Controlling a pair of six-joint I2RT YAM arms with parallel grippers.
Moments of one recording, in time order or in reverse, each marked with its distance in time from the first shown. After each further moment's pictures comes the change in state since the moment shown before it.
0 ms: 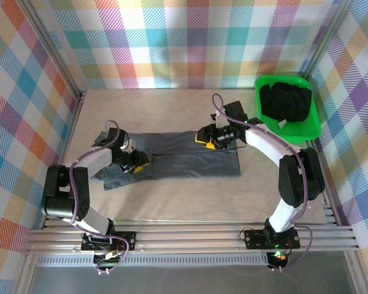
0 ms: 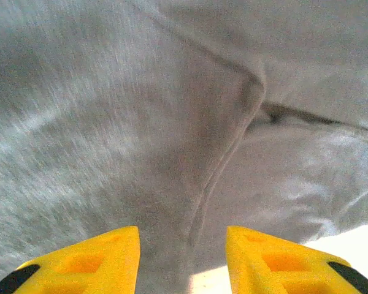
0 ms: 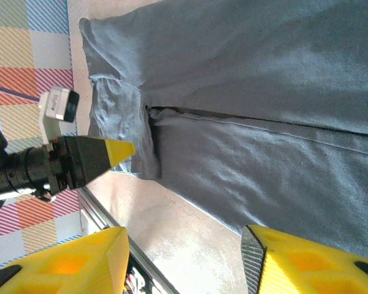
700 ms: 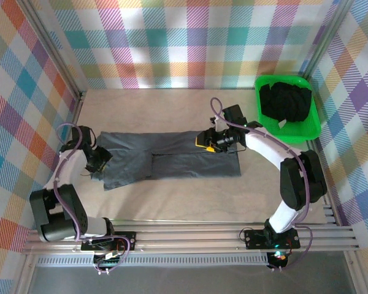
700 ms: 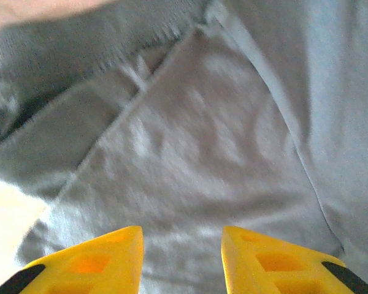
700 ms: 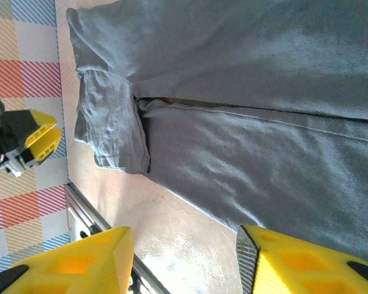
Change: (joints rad) left arm 0.356 -0.153 0.076 -0.206 -0.331 -0.174; right arm 0.027 -0.032 -0.051 0.016 0.037 -0.013
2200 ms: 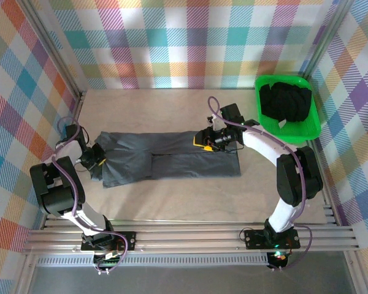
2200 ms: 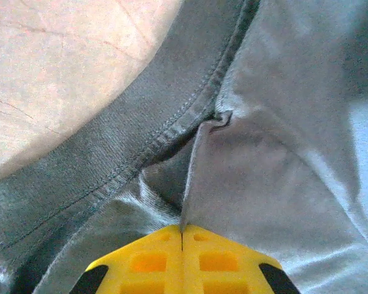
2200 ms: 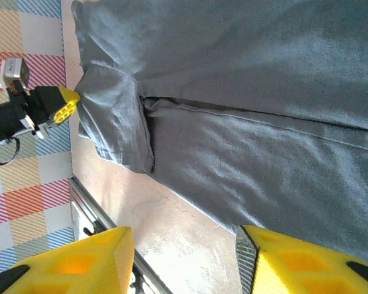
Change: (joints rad) left arm 0.110 0.233 0.093 0.090 0.085 0.303; right arm 0.003 0.050 0.037 0.000 -0.033 -0.014
